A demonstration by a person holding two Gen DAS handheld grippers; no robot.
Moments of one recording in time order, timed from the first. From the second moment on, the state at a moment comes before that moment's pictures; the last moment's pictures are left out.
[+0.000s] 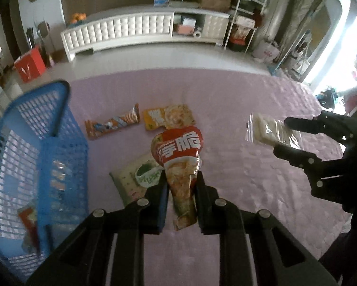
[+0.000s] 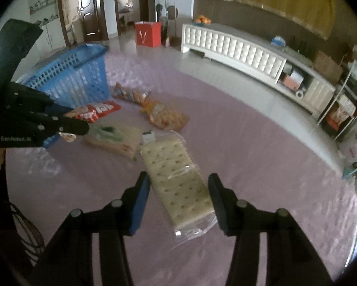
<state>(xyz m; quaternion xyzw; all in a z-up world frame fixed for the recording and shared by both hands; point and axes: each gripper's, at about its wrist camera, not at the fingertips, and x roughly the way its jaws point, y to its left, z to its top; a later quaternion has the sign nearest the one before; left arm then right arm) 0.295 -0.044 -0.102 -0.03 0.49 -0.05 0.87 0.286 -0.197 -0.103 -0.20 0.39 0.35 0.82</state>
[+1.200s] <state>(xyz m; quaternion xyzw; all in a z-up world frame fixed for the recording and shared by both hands) 0.207 0.152 -0.034 -0.03 0.43 0.03 0.90 0.214 -0.020 -0.025 -0.16 0.36 0.40 0.83</state>
